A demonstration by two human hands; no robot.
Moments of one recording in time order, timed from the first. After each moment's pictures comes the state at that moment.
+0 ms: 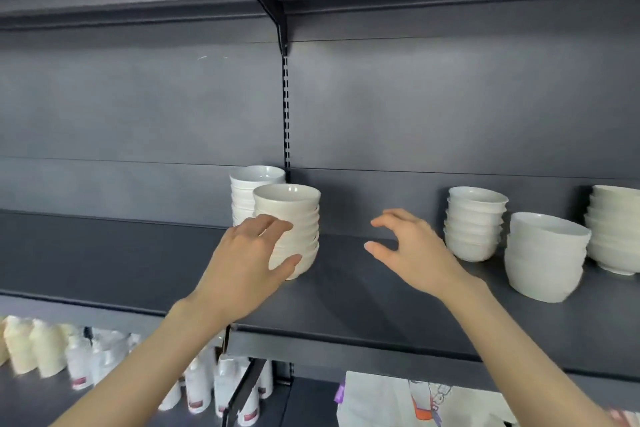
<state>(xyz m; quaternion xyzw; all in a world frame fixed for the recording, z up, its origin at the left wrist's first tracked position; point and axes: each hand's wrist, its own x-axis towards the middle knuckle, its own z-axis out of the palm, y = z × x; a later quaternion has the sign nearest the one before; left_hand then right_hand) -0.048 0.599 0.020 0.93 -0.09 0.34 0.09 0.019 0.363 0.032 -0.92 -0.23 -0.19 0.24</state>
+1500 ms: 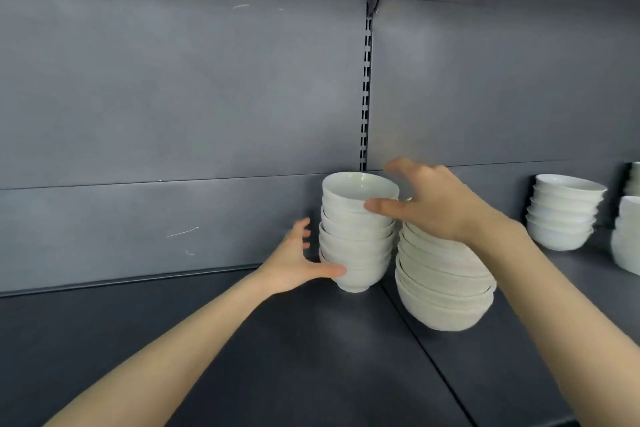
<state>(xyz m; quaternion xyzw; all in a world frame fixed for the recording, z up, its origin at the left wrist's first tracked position) 0.204 0.854 -0.020 0.85 -0.19 -0.02 0.49 0.113 0.656 0.091 -0.96 -0.06 -0.22 0.17</state>
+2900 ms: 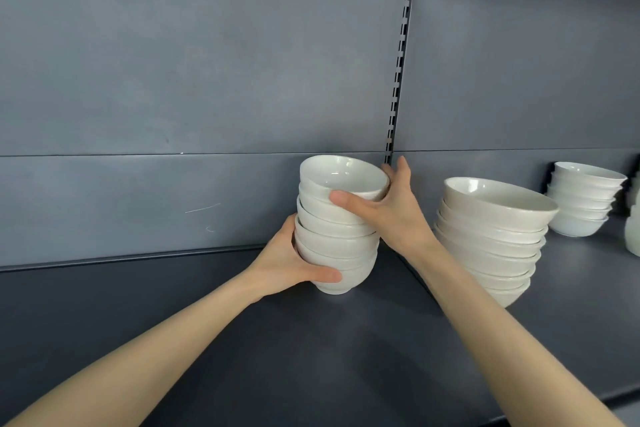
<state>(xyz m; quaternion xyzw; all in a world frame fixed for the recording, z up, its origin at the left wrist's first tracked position) 0.199 0.917 -0.042 0.79 -0.23 -0.04 0.57 0.148 0.749 0.031 -0.80 -0.05 -0.22 0.56</state>
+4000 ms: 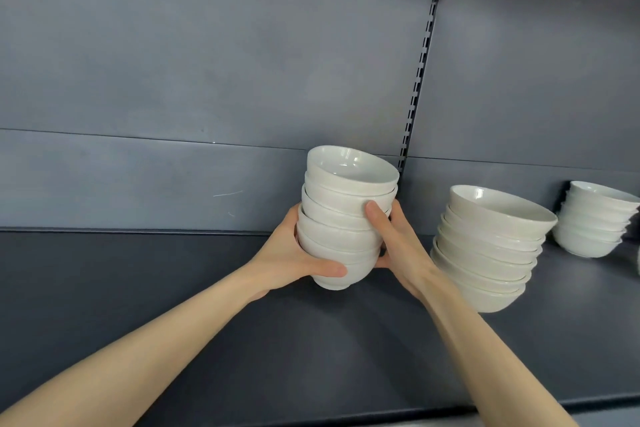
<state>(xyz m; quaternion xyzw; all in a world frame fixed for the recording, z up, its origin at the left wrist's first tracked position) 0.143 0.925 -0.024 0.76 -0.19 -0.02 0.62 0.127 0.742 -0.003 -0.72 -0.09 -0.06 0.68</state>
